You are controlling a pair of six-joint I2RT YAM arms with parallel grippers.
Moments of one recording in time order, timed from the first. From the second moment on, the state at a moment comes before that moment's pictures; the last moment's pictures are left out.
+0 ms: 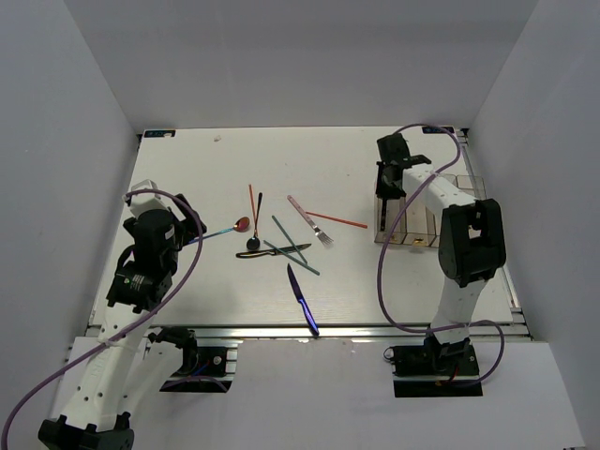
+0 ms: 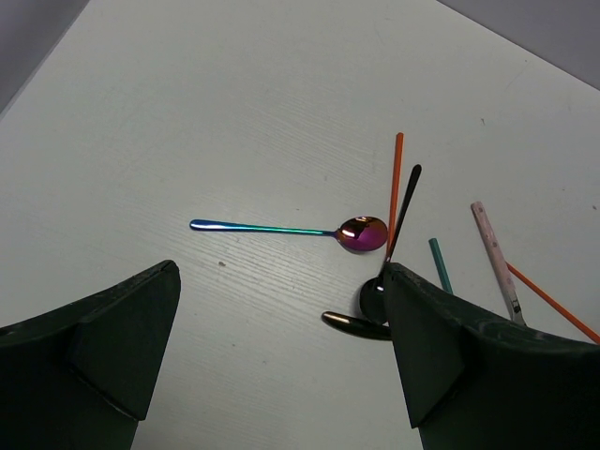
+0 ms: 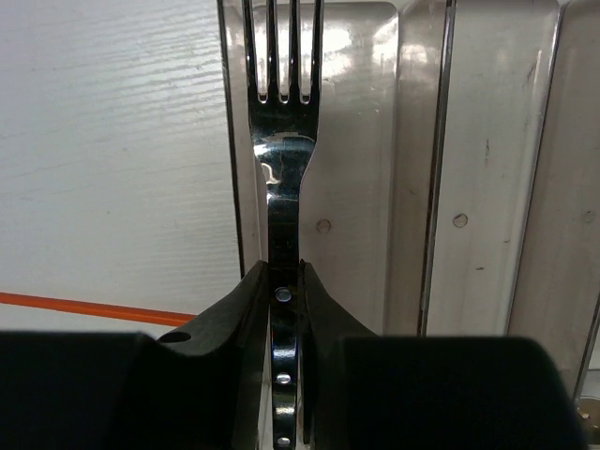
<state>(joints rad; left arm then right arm) -0.24 0.69 0.82 -0.54 -0.44 -0.46 0.29 1.90 1.47 -0.58 0.22 0.31</state>
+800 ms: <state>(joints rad) -0.24 0.71 0.82 -0.54 -0.42 -0.46 0.28 1.77 1.30 -0.55 0.17 0.31</state>
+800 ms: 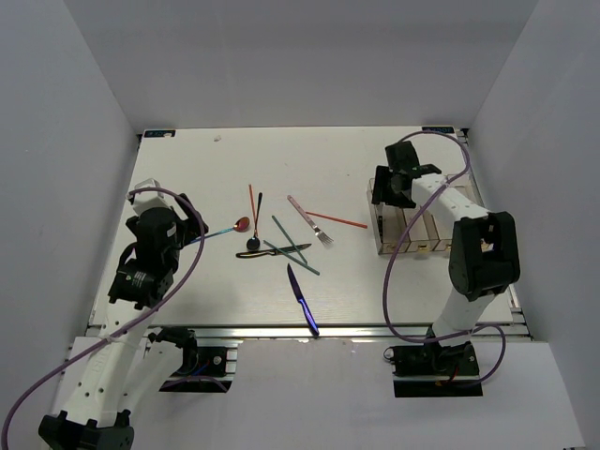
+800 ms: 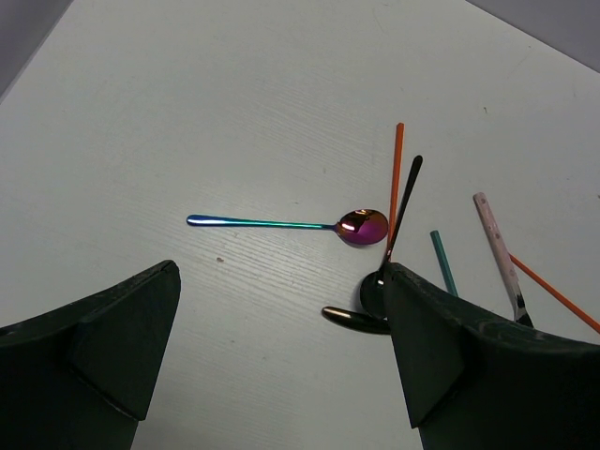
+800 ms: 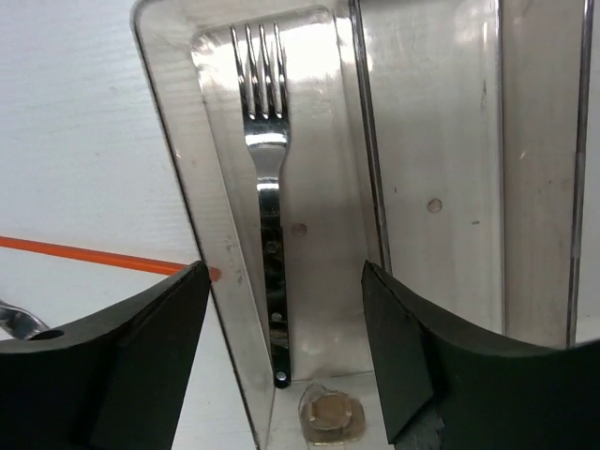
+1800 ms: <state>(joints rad) -0.24 0.73 0.82 -0.53 -0.41 -0.45 0.70 2.22 1.76 -0.60 0.04 0.07</state>
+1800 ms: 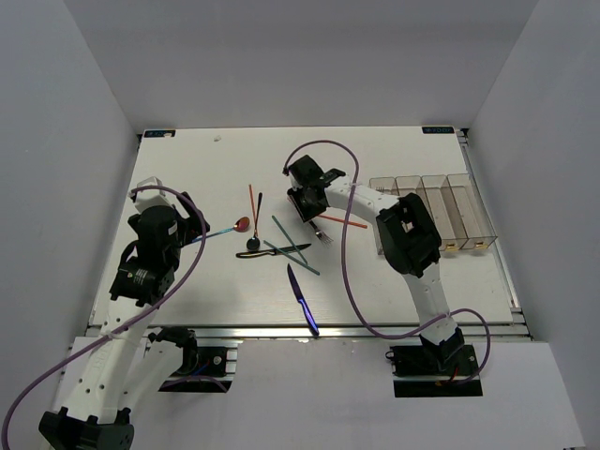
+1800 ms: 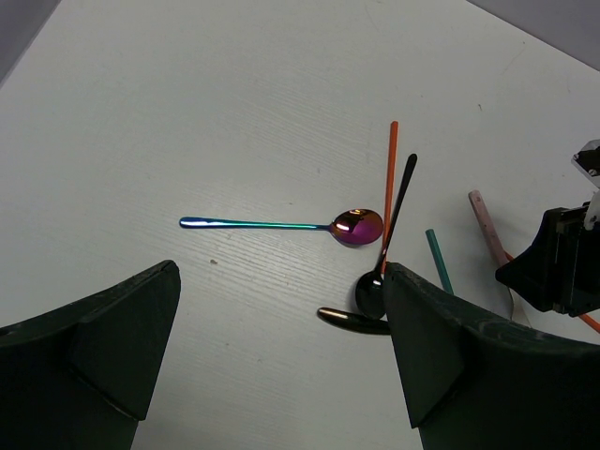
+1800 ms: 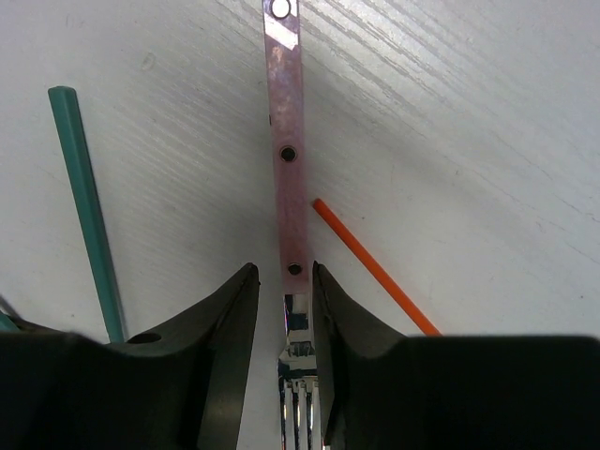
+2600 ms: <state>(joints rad) -0.24 0.74 0.82 -0.52 -0.40 -0.45 0.72 2.14 1.64 -0.50 -0.20 0.13</state>
